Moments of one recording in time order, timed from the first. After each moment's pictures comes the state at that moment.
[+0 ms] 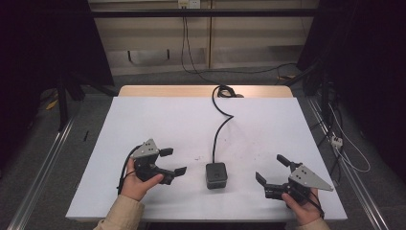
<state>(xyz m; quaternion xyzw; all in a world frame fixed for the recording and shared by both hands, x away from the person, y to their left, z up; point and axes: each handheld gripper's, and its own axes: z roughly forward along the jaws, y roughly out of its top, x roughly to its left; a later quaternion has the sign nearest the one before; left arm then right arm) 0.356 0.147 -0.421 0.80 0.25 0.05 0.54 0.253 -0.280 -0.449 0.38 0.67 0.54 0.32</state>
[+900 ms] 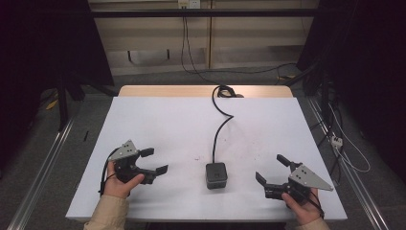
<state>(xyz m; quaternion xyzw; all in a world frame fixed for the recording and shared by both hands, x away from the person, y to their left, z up) 0.354 0.198 -0.425 0.79 0.29 0.07 0.54 0.254 -0.280 -0.449 0.38 0.67 0.54 0.32</state>
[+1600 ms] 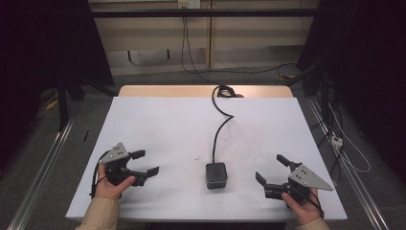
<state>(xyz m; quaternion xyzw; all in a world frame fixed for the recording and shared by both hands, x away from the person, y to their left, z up) 0.352 0.221 -0.430 0.79 0.30 0.08 0.53 0.254 -0.279 -0.449 0.38 0.67 0.54 0.32</state>
